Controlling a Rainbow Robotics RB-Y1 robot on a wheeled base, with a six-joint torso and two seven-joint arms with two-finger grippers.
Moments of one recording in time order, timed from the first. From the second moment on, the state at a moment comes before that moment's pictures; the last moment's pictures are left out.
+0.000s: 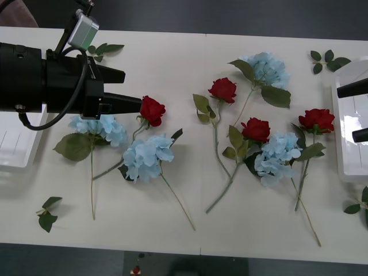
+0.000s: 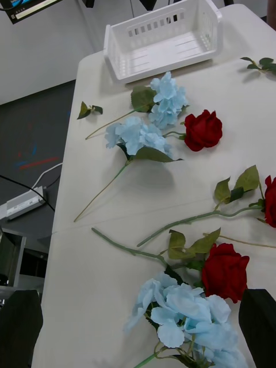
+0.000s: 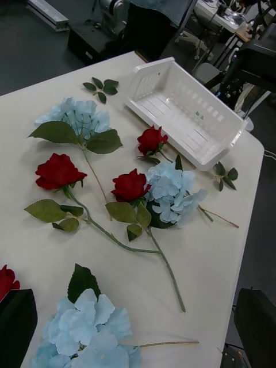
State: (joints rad) right arm -0.43 -0.80 -0.42 -1.52 -1.77 1.92 2.70; left arm -0.43 1.05 -0.19 -2.06 1.77 0.94 -1.97
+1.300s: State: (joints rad) right arm -0.38 -0.80 -0.33 -1.62 -1.12 1.78 1.52; left arm -0.14 1.16 -0.07 -1.87 1.40 1.17 -1.46
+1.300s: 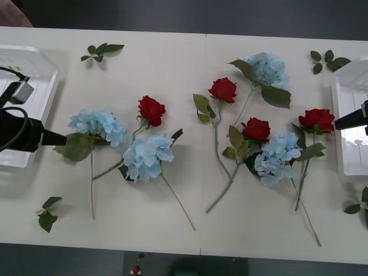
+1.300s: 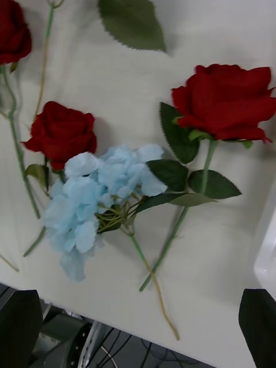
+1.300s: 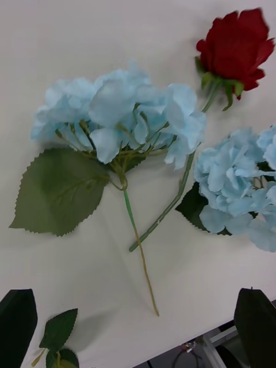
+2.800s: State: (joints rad) right arm -0.51 -0.79 0.14 -1.28 -0.73 1.28 1.18; left arm -0.43 0.94 -0.54 -1.61 0.99 1.09 -1.24
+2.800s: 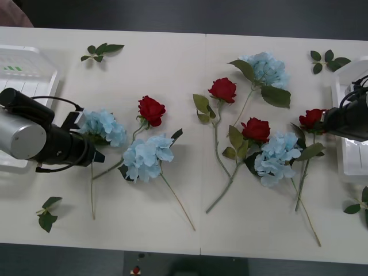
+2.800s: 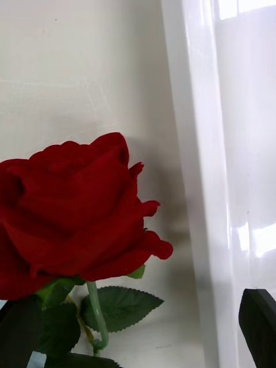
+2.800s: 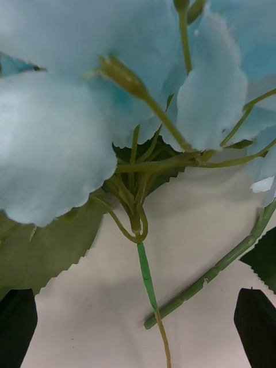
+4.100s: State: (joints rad) right arm -0.51 -0.67 0.12 -1.23 -0.72 1.25 1.18; left arm -0.49 0.93 -0.57 -1.57 0.93 1.04 -1.23
